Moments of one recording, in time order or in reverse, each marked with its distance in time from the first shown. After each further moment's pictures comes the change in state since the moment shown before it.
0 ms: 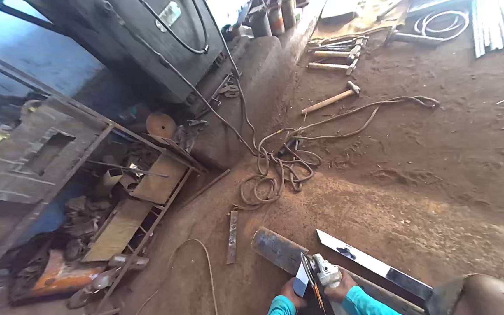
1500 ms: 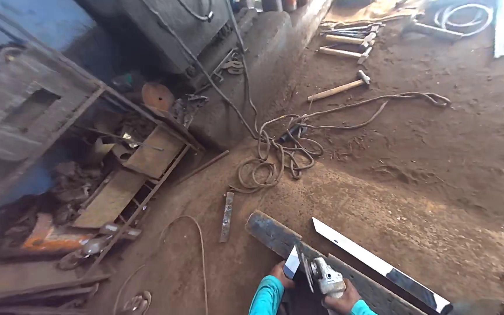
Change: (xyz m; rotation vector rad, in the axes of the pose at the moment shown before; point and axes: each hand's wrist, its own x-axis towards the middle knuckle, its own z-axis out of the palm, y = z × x) left_hand 0.009 -0.008 0.001 -0.023 0.001 0.008; right_hand -0.050 0.037 0.002 0.110 0.046 -0.034
